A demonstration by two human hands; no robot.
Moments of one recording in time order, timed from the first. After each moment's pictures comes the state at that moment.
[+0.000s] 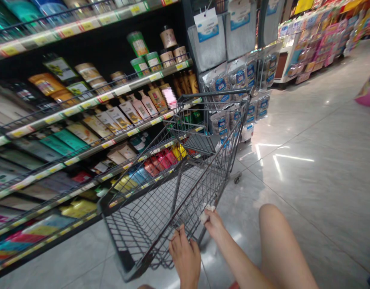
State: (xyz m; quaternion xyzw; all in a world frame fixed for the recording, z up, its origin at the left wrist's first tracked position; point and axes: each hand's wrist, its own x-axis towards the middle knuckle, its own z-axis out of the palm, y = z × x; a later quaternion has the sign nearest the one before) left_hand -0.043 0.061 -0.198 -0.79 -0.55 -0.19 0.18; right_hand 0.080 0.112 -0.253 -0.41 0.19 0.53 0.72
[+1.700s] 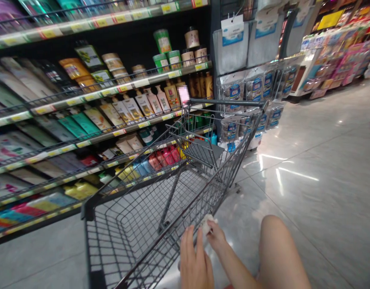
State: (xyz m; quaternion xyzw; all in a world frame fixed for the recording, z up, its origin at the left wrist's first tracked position) left_hand -0.020 0.016 -0.168 -0.83 -0.50 -0.23 0.09; right_hand 0.070 0.078 -0.290 -0.47 0.08 0.56 0.68
